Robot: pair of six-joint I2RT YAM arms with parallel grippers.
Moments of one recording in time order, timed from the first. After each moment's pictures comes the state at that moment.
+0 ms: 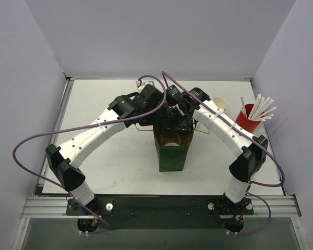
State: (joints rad) left arm -0.85 1.65 1.79 -1.06 -0.31 -0.82; right arm 0.72 1.75 1.77 -1.24 0.01 0.64
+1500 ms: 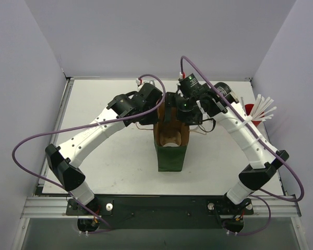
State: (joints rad) left arm -0.83 1.65 1.79 -1.05 -0.27 -0.80; right arm 0.72 1.62 1.95 -1.34 0.04 0.65
